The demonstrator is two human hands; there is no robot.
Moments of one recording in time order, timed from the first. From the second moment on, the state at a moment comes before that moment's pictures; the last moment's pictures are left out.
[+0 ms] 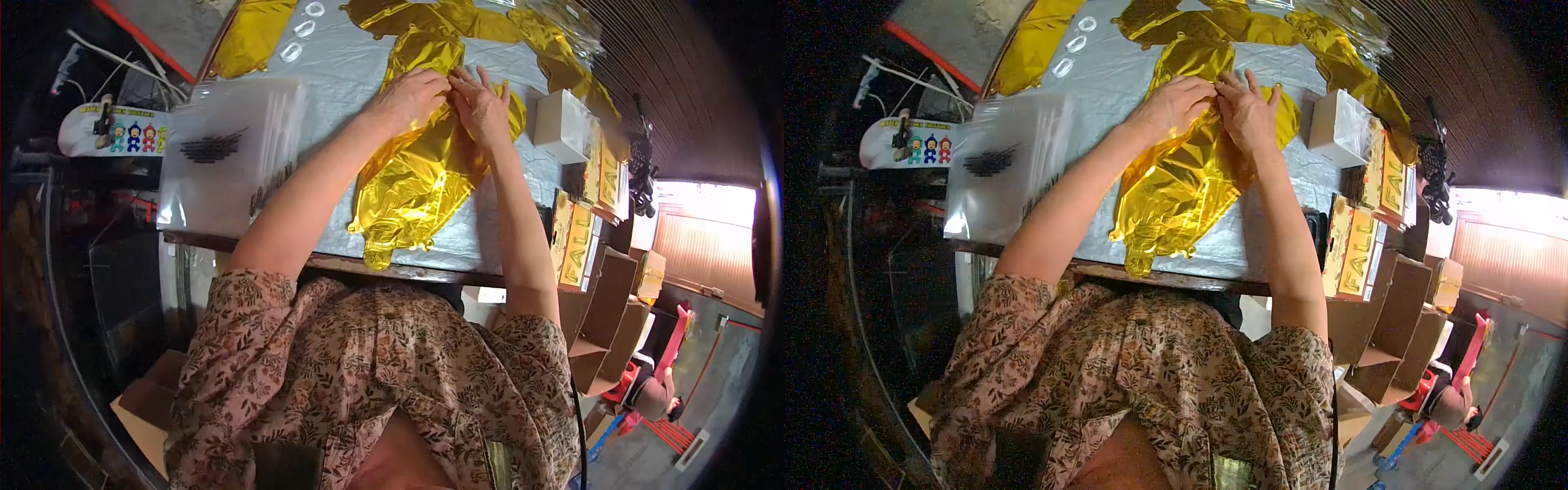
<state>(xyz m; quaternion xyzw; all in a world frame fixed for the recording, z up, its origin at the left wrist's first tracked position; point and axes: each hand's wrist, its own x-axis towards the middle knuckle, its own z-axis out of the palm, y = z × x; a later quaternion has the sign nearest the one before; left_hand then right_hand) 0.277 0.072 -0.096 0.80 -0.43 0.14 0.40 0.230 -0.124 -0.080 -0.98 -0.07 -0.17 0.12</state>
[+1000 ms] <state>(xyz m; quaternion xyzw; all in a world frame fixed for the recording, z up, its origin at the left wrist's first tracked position) 0.243 0.185 -0.077 0.86 -0.45 0.12 0.21 0.248 -0.139 -0.089 -0.98 -0.10 -0.14 0.07</state>
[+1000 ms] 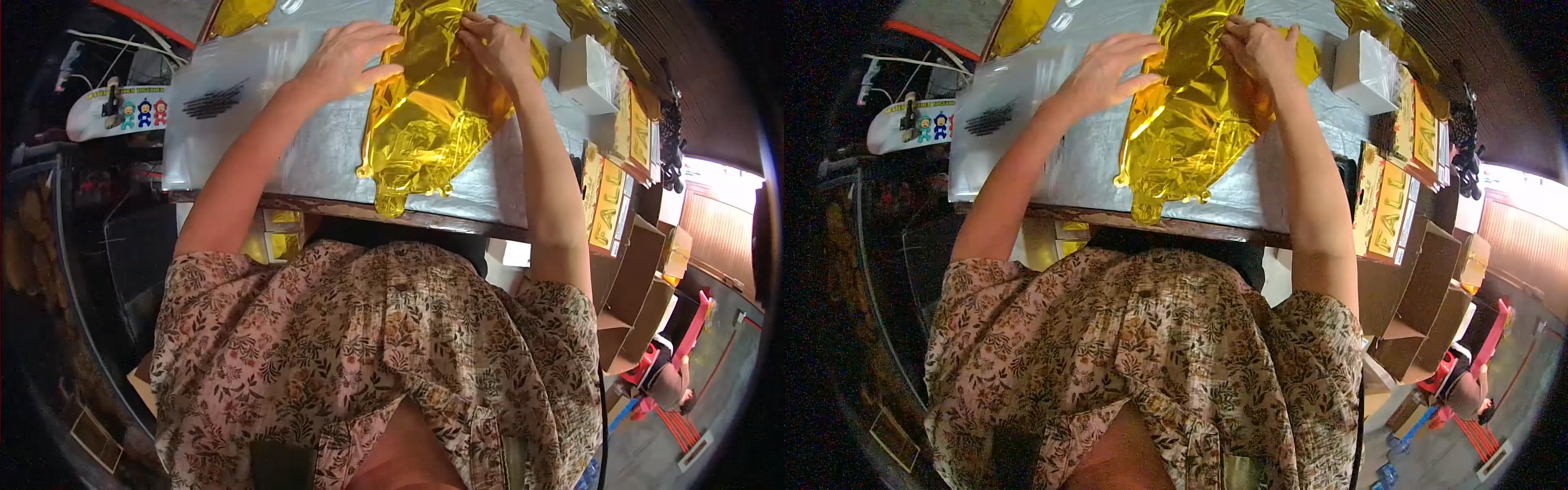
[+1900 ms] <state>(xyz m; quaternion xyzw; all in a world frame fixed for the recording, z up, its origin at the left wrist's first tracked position) 0.250 0.170 -0.057 0.89 -0.43 0.14 0.11 0.238 -0.128 -0.077 -0.99 -0.06 -0.14 0.08</state>
